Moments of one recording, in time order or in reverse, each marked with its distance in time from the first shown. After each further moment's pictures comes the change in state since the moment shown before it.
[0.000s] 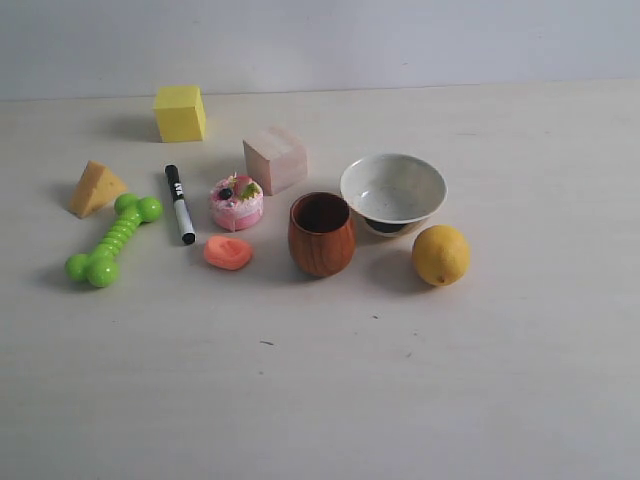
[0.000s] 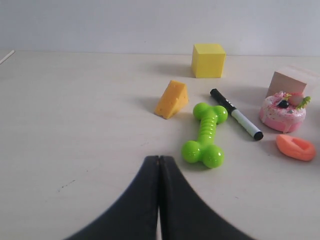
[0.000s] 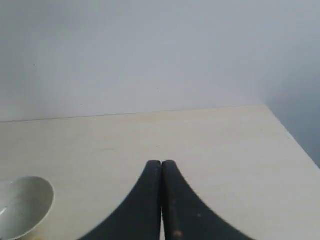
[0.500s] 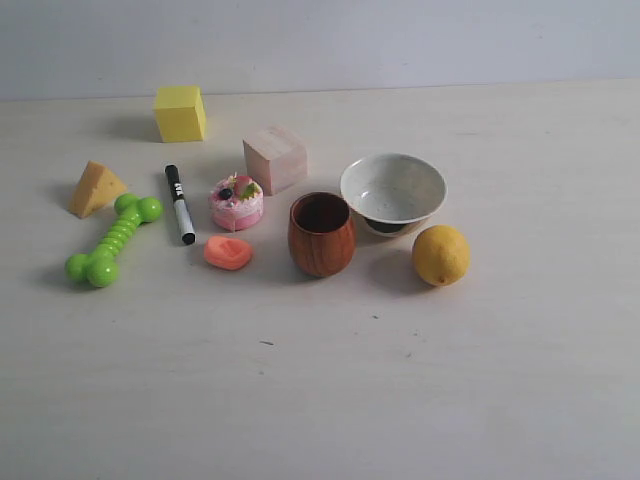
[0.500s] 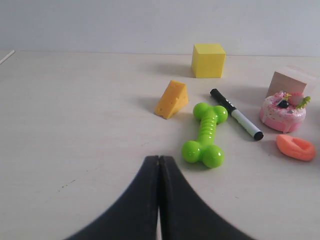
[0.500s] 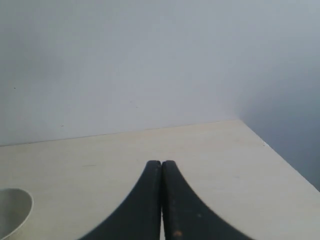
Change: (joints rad) left arm 0.000 0.000 0.000 0.000 0.000 0.000; right arm -0.140 -0.341 0.285 0.056 -0.128 -0.062
